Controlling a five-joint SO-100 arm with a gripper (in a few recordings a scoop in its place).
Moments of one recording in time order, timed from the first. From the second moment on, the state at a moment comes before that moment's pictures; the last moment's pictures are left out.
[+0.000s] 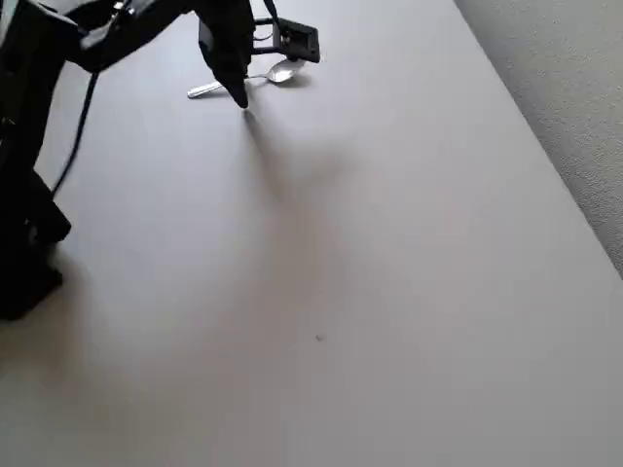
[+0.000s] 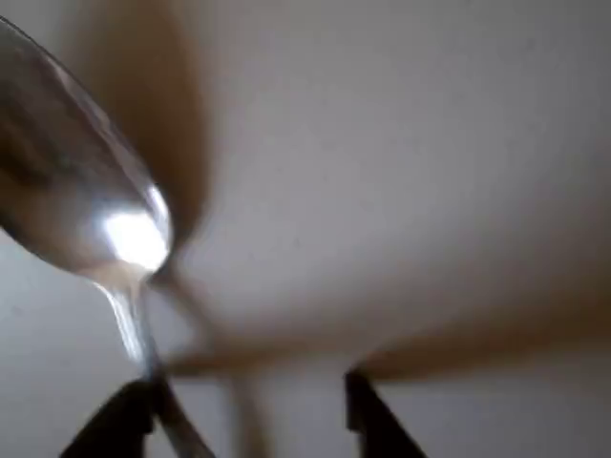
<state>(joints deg) -28.8 38.2 30.5 92.2 -48.4</state>
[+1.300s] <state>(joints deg) -4.6 40.7 9.2 105.7 -56.6</state>
